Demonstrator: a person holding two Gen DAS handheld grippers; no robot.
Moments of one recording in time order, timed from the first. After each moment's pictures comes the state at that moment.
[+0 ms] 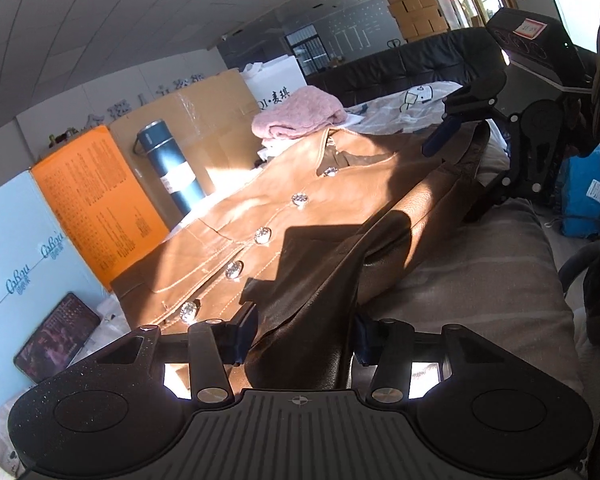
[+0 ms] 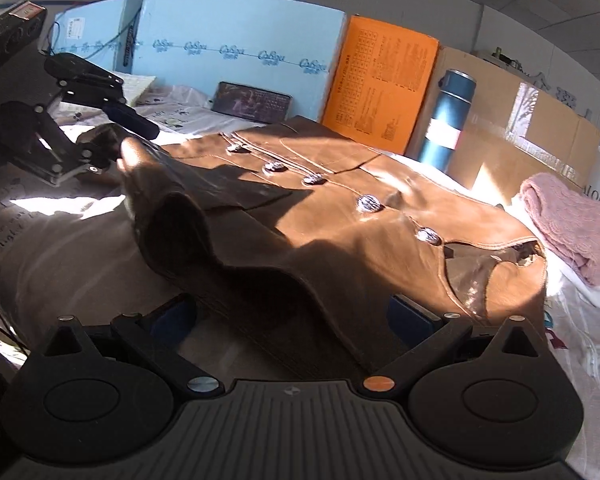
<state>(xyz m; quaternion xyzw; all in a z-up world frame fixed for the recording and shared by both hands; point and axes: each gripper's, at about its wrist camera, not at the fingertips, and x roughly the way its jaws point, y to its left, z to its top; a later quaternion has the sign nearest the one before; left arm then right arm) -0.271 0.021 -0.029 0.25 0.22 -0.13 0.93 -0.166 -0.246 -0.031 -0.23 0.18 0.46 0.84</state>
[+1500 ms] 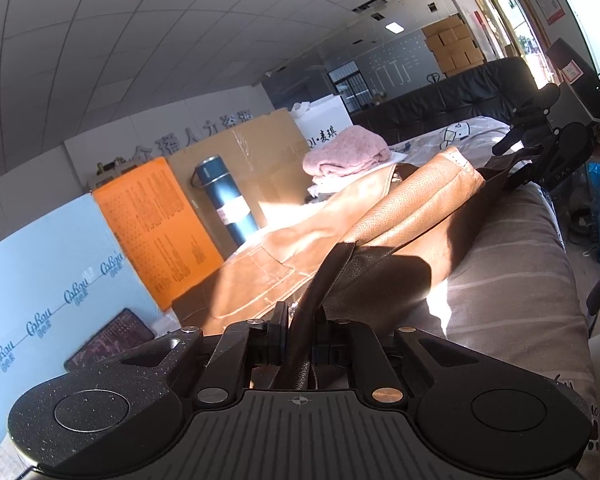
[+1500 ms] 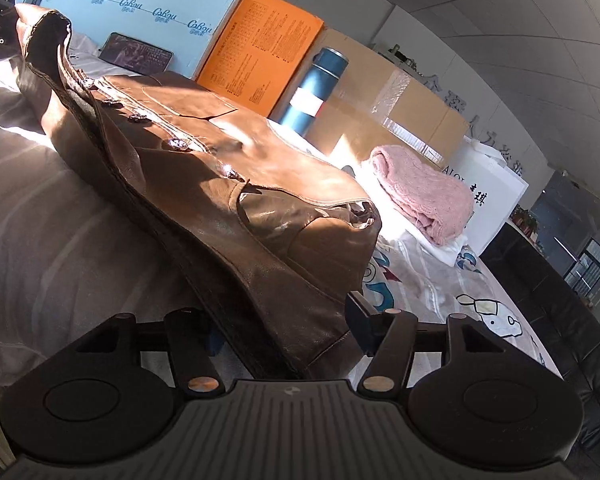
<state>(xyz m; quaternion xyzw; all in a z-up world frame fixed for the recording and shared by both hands) -0.303 0.035 -0.014 0.25 0.14 -0.07 0.96 -0.168 -0.307 -0.042 -0.30 0.14 0.29 0.90</state>
